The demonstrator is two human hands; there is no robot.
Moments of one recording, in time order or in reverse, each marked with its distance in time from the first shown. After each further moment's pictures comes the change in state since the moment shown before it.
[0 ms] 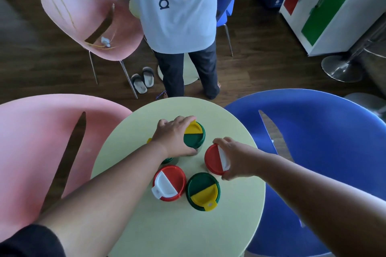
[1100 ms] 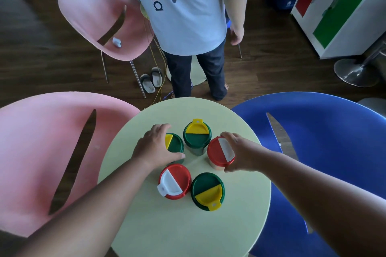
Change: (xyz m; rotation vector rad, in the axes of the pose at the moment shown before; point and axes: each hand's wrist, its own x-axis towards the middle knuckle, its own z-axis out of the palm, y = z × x) left_hand -0.055 -0.037 0.003 -0.166 0.058 -0.294; right_hand 0.018 0.011 0.001 0.075 0.089 0.025
